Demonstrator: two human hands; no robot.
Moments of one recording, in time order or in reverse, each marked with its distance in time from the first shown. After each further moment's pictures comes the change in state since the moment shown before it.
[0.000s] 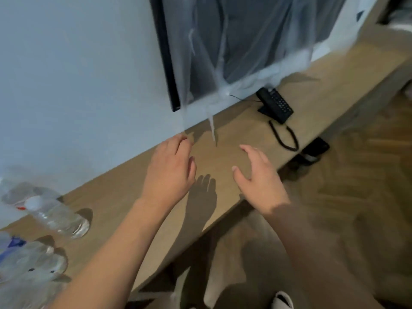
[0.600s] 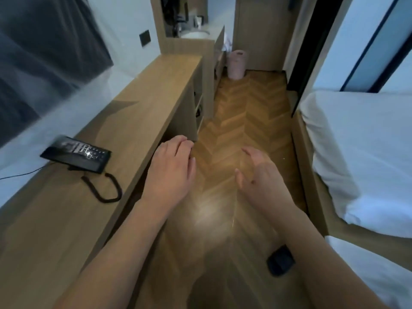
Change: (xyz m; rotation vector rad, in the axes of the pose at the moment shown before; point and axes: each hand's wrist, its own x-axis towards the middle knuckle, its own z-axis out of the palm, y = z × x) left_hand 0.175 0.533 0.177 -0.338 -0.085 0.589; right_hand -0.099 0.372 -0.364 -0.139 0.487 0.490
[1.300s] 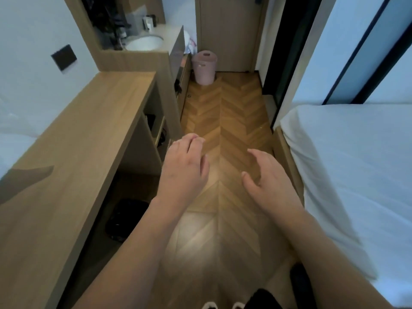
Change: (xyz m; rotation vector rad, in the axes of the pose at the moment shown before) left_hand 0.466 0.039 0.265 -0.118 -0.067 0.086; right_hand 0.444 0.213 -0.059 -0.107 0.064 0.107
